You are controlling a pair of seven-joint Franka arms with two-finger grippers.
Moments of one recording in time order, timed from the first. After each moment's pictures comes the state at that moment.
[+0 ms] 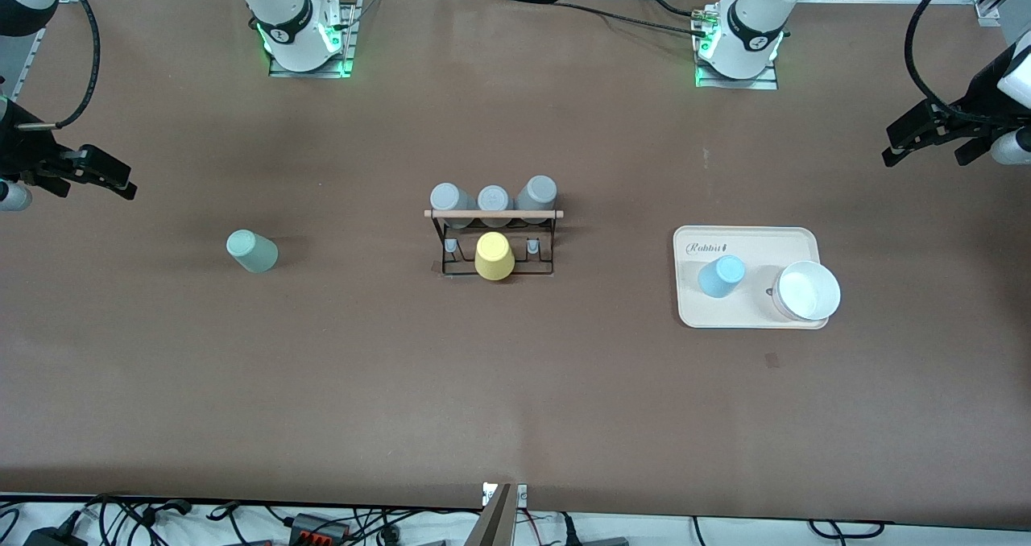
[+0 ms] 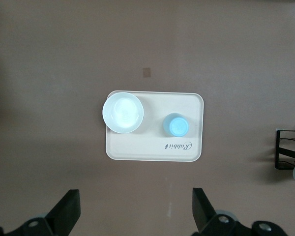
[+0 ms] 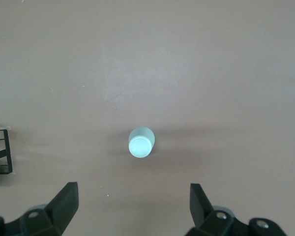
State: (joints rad) left arm 0.01 -0.07 -0.02 -1.65 -0.02 1.63 -0.05; right arm -0.03 0.01 -0.04 -1.72 0.00 1.76 -0.03
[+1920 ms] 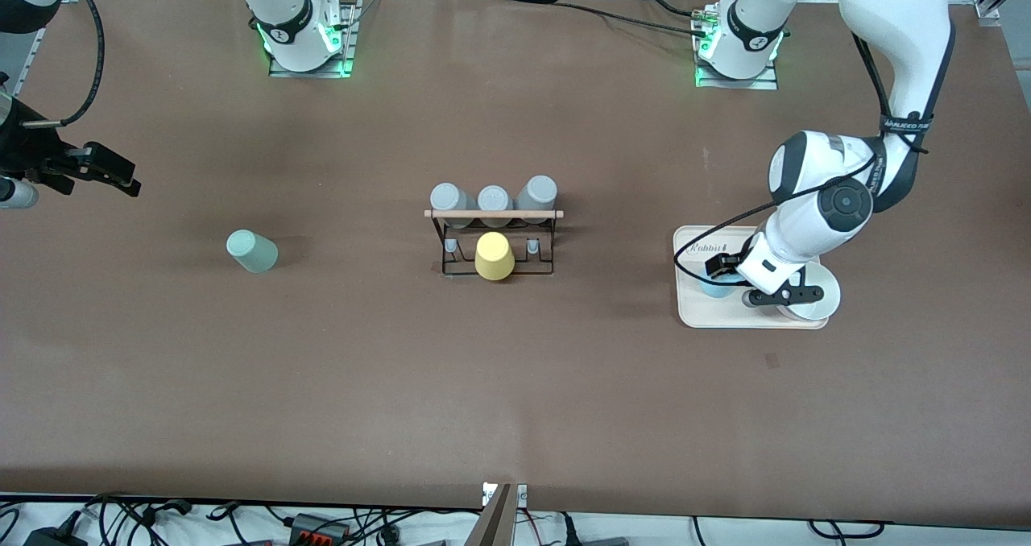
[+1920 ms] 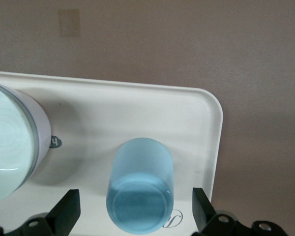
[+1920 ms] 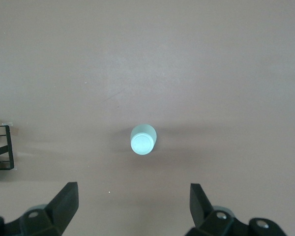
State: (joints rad) left arm -0.12 0.39 -0.04 -2.04 -0.02 2.40 -0.25; right arm -0.03 0.01 -0.03 -1.71 0.00 1.75 -0.03
